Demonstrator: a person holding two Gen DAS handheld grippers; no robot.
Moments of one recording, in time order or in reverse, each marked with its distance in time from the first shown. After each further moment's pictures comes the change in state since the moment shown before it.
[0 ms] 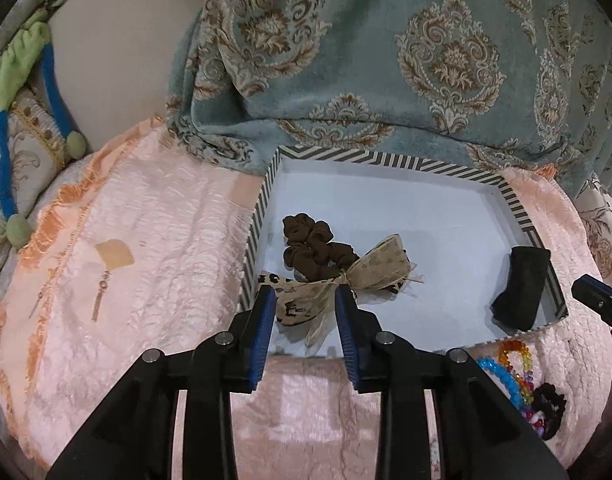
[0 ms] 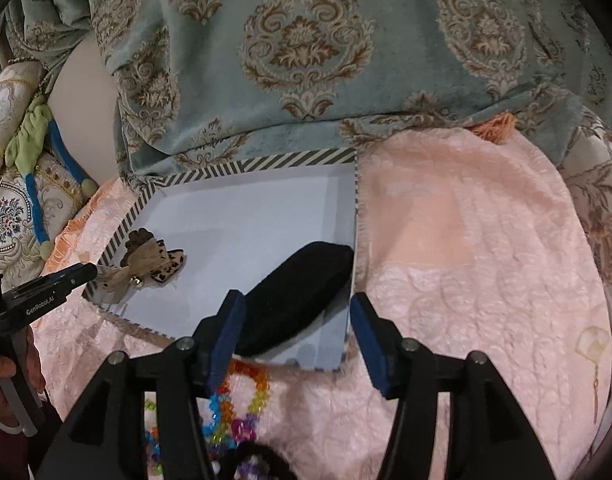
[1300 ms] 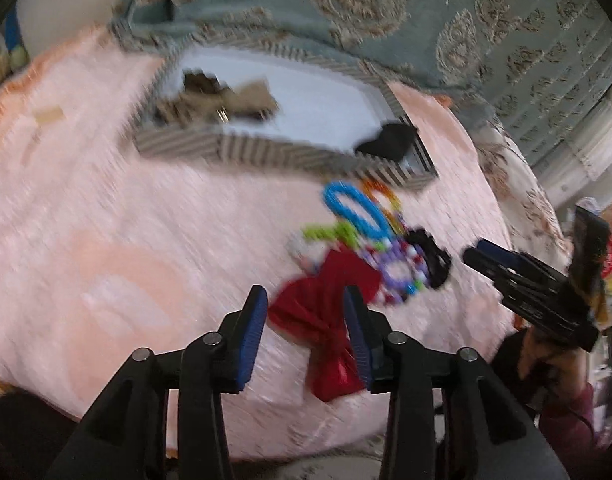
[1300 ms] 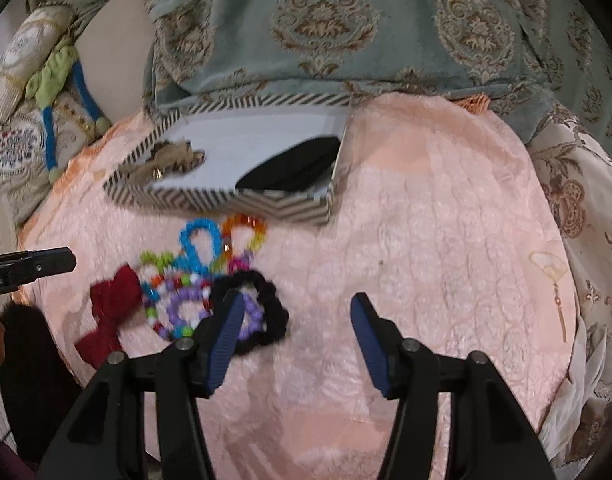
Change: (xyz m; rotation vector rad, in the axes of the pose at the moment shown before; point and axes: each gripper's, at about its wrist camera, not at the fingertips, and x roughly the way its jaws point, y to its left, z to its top) left arm -0.063 -0.036 -0.112 -0.054 0.261 -0.389; right arm -0.056 0.001 -0.096 -0.154 0.115 -0.046
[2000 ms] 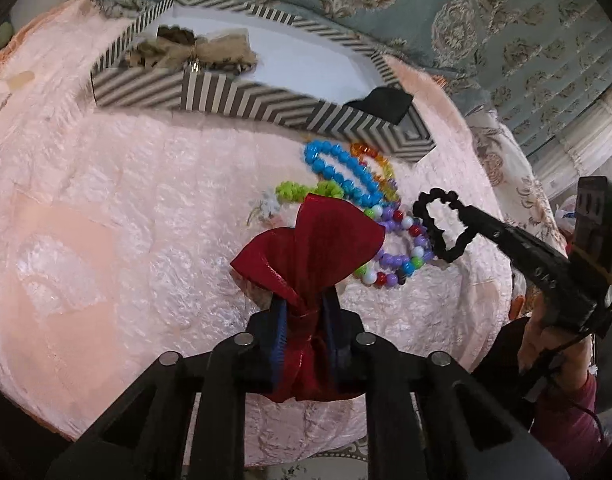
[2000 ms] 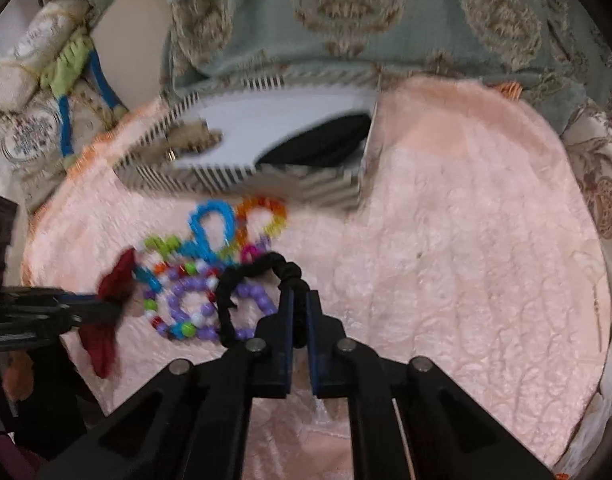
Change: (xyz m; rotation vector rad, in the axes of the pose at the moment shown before) left arm 0.030 -0.003 -0.014 -0.007 0.020 -0.048; right arm 0.009 0.001 0.000 -0.002 -0.040 0.100
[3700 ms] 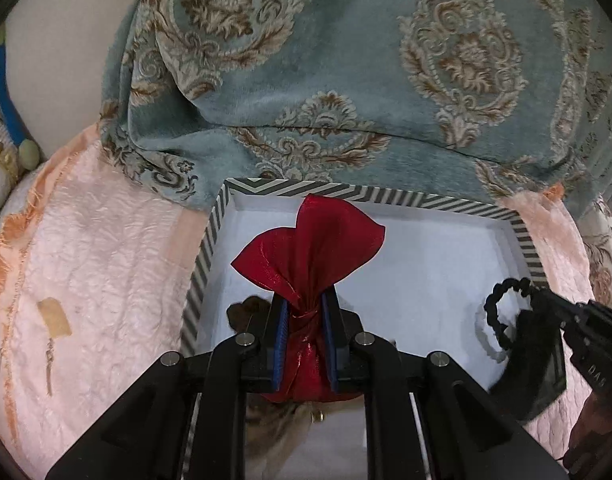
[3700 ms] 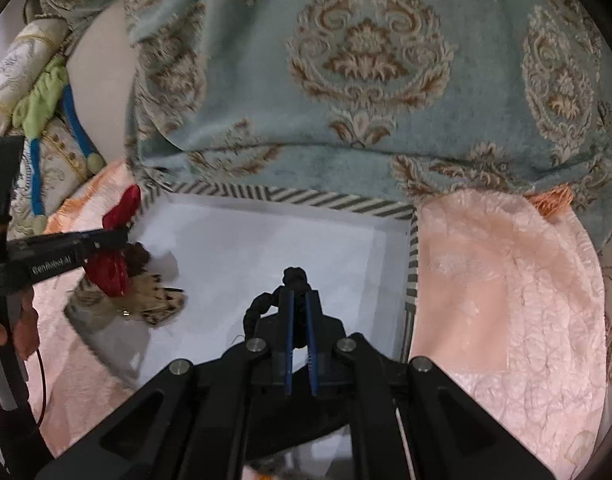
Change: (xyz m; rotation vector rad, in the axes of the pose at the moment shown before) left arm 0.045 0.059 0.232 0.050 -0.193 0.350; right arm 0.113 -0.006 0.170 -0.017 -0.046 -0.051
